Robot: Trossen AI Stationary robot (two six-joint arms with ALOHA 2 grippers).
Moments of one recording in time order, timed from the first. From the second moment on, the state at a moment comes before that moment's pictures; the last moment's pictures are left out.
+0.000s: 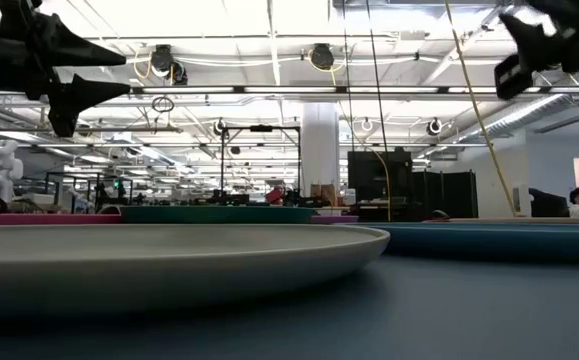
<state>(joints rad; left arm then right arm) -0.41 0.29 0.01 0.38 -0.68 -0.47 0.15 0.01 0.02 0.30 -0.10 0.27</state>
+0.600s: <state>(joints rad) -0.30 0.29 0.01 0.49 -0.70 -0.30 0.14 0.19 0.19 0.28 0.08 0.17</state>
